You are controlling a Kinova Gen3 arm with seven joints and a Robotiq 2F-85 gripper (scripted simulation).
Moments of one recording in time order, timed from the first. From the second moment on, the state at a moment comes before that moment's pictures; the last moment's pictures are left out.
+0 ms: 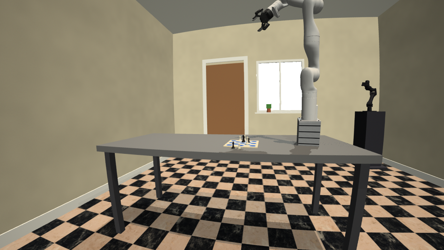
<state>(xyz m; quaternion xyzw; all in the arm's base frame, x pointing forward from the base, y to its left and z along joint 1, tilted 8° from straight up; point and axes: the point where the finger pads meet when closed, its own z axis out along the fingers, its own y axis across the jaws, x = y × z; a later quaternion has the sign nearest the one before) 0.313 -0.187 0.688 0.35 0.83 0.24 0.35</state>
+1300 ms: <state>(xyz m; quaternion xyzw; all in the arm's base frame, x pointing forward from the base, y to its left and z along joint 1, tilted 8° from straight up) 0.457 -0.361 0.344 0.59 0.74 0.31 0.03</state>
